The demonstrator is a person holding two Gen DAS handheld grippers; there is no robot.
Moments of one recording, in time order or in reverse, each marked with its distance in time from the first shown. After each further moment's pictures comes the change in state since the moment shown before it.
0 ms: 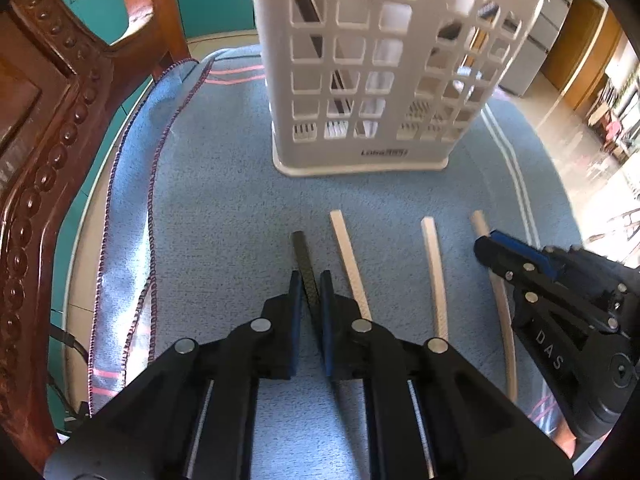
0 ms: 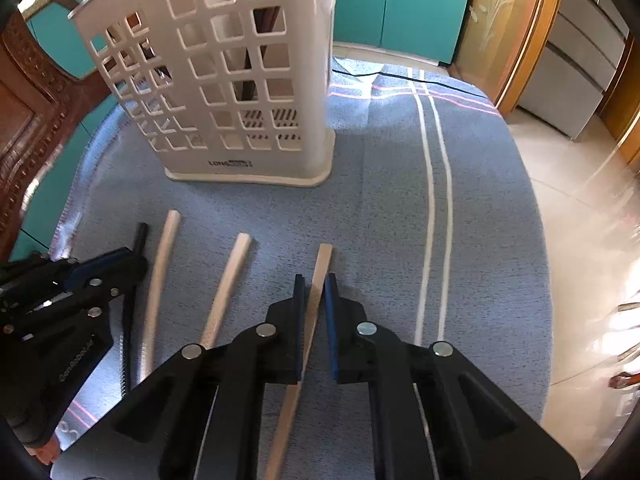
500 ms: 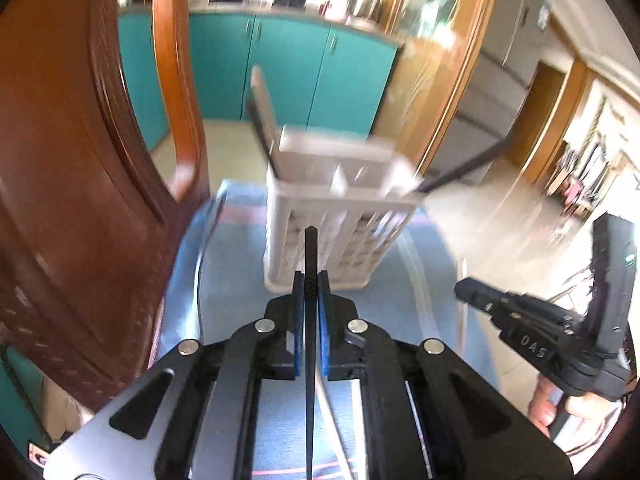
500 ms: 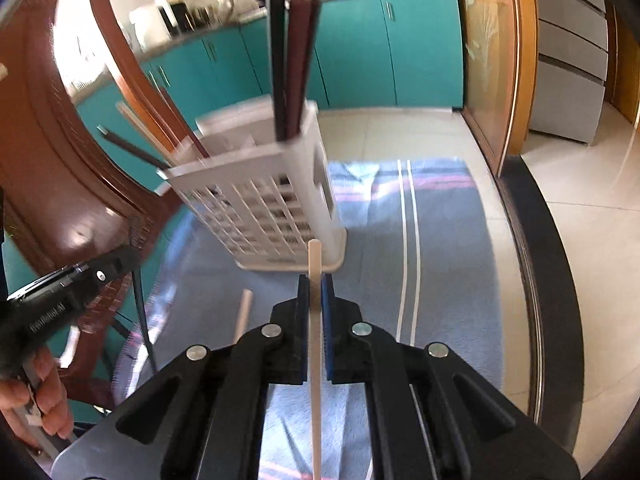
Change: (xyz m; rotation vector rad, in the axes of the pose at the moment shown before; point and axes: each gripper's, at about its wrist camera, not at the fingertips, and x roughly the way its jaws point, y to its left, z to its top) left arm -0.159 0.013 0.011 -0.047 -0.372 -0.152; right arm -0.115 -0.035 0.010 0.097 -0.256 0.190
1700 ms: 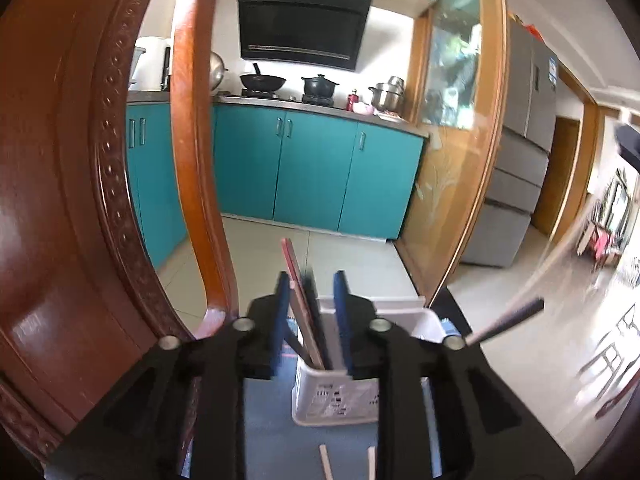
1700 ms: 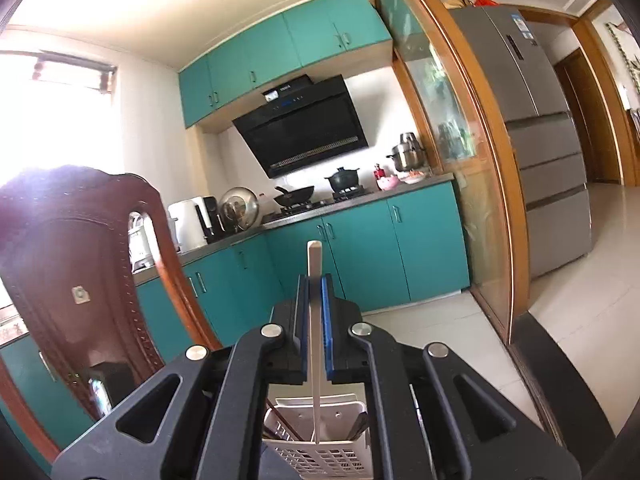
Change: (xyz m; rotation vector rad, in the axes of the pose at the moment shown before) left arm 0.009 -0.003 0.061 -0.002 -0.315 0.139; right arm -0.148 0.029 0.097 0.039 -0.717 0.053
